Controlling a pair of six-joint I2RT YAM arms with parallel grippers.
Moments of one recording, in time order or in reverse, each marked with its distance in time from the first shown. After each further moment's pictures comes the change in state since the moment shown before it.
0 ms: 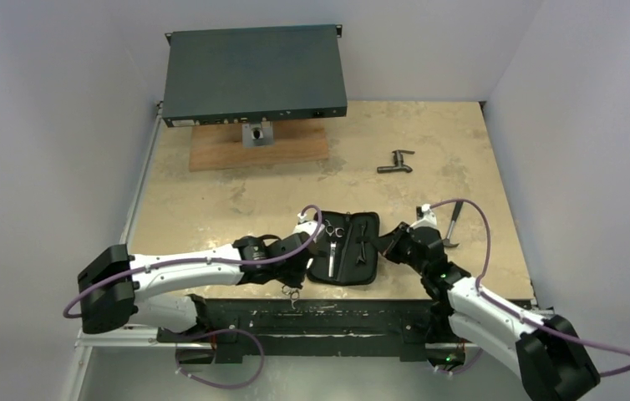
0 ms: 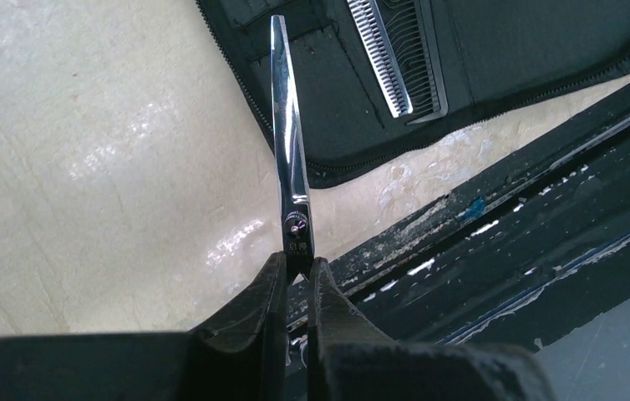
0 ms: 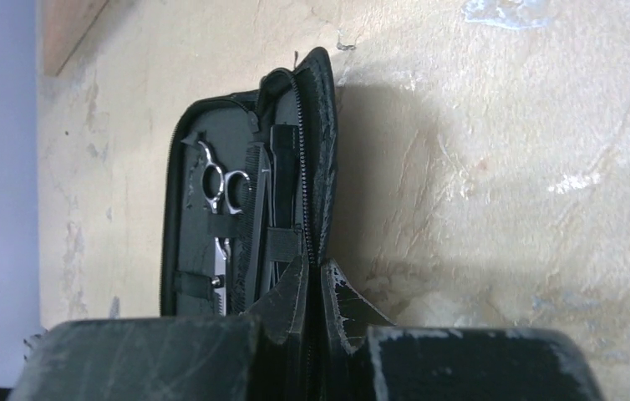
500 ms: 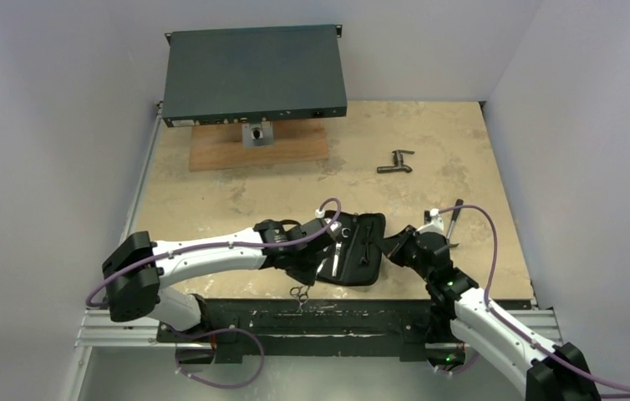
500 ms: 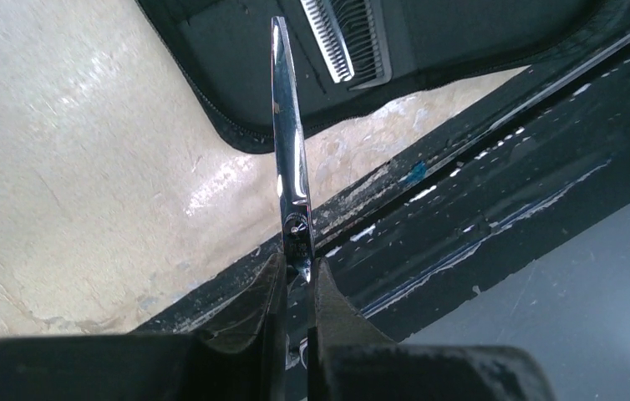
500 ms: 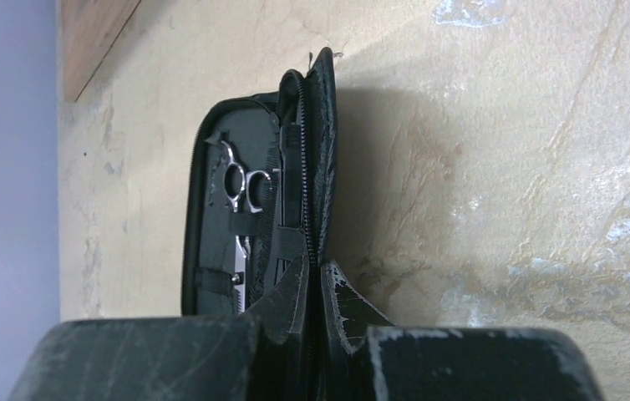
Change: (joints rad) left arm 0.044 0.179 0.242 -0.164 0.195 0.034; right arm 0.000 -0.240 -0.028 -0.182 0.044 0.060
